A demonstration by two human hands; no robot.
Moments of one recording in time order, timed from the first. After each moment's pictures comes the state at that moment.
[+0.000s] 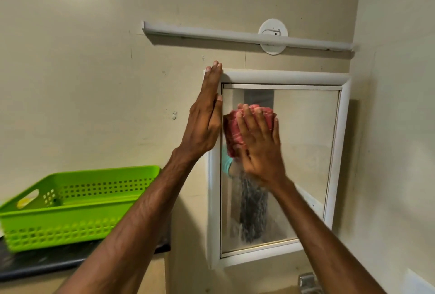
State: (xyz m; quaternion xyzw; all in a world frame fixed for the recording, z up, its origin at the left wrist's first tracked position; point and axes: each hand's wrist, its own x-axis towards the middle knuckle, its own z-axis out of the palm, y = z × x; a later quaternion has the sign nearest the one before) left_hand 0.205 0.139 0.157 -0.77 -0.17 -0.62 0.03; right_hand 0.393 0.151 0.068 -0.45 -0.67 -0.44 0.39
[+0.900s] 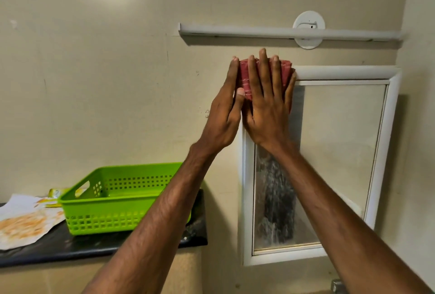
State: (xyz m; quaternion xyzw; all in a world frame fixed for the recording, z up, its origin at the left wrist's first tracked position) left_hand 0.171 0.134 0.167 -0.78 -0.16 -0.60 0.00; right_hand 0.305 0.156 0.161 -0.48 -0.59 -0.45 0.48
